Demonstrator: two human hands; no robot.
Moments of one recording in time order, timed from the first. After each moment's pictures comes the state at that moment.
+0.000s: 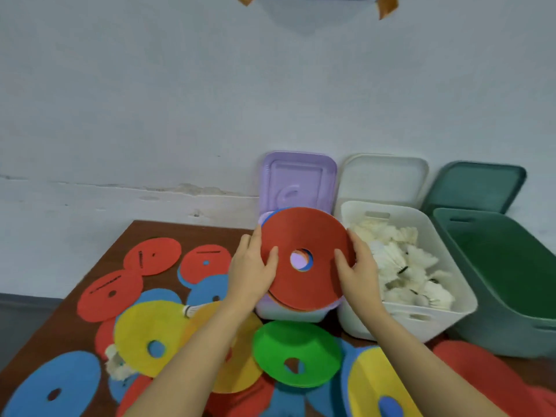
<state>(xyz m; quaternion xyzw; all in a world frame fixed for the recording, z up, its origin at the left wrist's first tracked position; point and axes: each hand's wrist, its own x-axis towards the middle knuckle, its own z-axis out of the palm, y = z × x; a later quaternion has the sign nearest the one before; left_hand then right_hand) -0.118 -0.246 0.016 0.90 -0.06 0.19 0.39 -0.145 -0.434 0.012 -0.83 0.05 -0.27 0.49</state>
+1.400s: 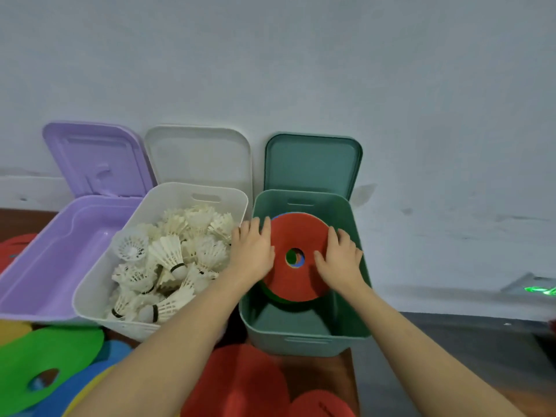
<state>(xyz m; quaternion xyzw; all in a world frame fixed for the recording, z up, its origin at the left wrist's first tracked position) -0.078 -0.727 -0.015 0.99 -0.13 0.06 0.06 -0.114 -0.901 -0.029 -0.97 0.12 -0.04 0.20</state>
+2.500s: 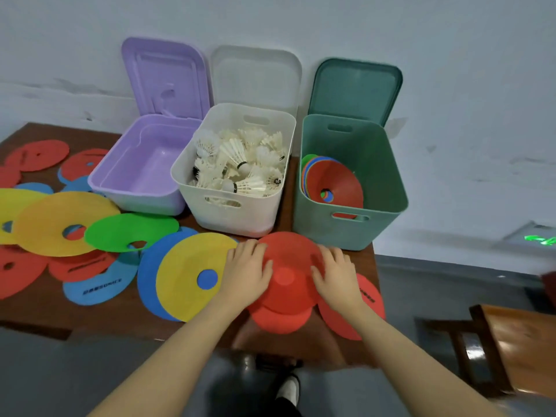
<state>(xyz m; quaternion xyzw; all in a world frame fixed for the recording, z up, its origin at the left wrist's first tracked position) -0.313 -0.588 -0.097 0.98 -0.14 0.03 0.17 -0.334 -0.789 -0.110 -0.98 0.02 -0.03 0.20</state>
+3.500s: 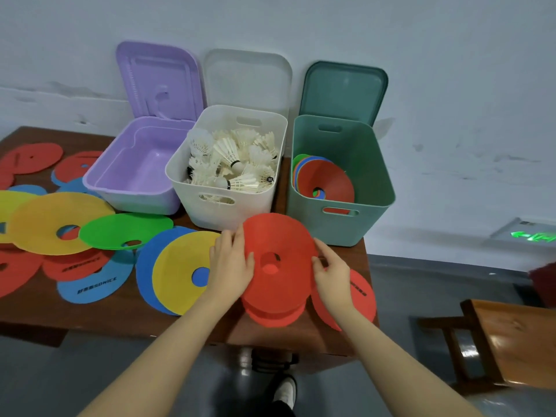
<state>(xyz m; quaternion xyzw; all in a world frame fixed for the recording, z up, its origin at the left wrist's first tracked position) -0.321 -0.578 -0.086 0.96 -0.07 0.10 0.24 -0.356 -0.772 -0.091 -0.82 0.10 -0.10 0.56</state>
